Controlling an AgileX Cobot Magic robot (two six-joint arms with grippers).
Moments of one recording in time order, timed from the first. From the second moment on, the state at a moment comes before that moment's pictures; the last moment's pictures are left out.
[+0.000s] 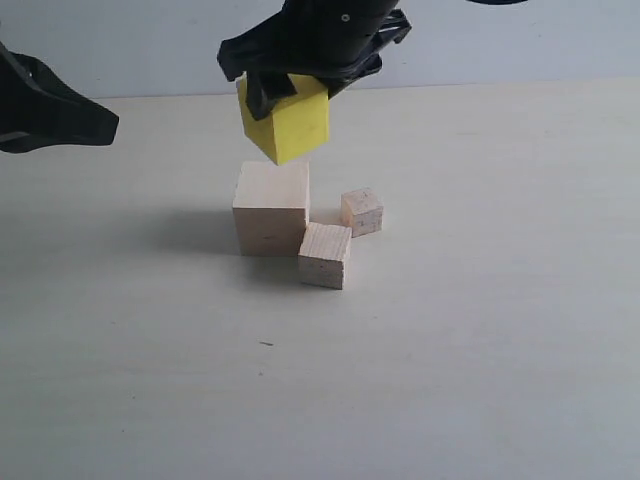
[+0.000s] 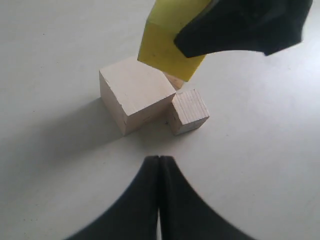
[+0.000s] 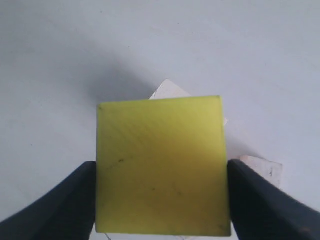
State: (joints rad) left arm -0.31 1.19 -0.93 -0.60 0.73 0.60; right arm 0.63 1.91 -1.70 0.14 0.92 0.03
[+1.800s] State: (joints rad) left arm -0.31 1.19 -0.93 -0.61 0.76 0.54; right arm 0.77 2.08 -1.70 -0.26 0.80 0.95
